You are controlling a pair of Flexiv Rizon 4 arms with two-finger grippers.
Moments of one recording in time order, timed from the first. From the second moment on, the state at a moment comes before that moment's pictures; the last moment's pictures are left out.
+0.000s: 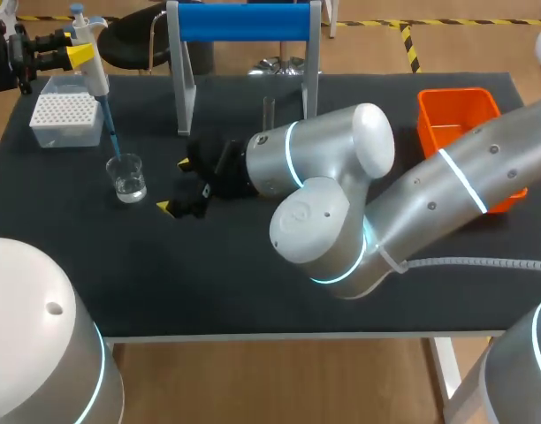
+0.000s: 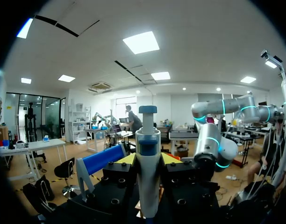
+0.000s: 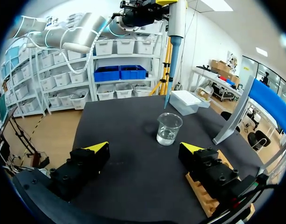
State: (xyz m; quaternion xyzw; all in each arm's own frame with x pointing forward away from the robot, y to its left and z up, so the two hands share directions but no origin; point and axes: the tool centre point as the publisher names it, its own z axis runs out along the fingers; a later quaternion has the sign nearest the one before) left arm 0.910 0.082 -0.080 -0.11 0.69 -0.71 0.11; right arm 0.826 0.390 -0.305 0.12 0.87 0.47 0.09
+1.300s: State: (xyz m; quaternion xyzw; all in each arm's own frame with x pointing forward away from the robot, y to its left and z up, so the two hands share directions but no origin) left arm 0.920 0.093 -0.111 -0.12 0.68 -0.72 0.11; right arm 0.826 0.391 -0.307 0.12 0.87 0.47 0.10
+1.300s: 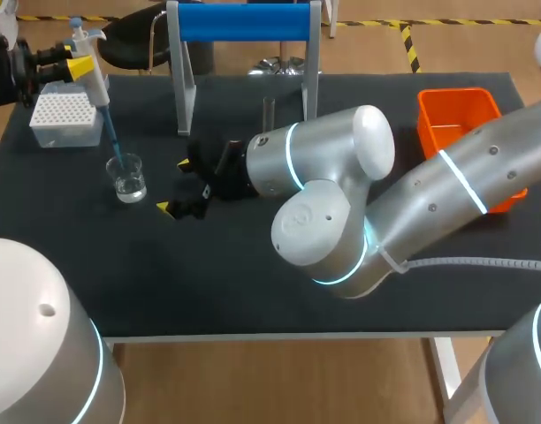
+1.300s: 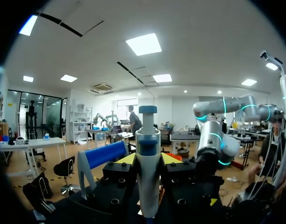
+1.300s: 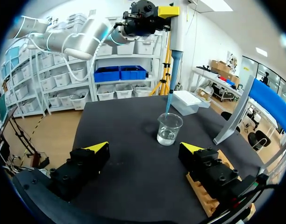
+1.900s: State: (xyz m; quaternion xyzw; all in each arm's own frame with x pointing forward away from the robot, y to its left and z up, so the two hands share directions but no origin) left arm 0.934 0.099 -0.139 -0.11 0.68 -0.72 0.10; right arm 0.826 0.391 -0.307 0.12 0.87 0.47 0.10
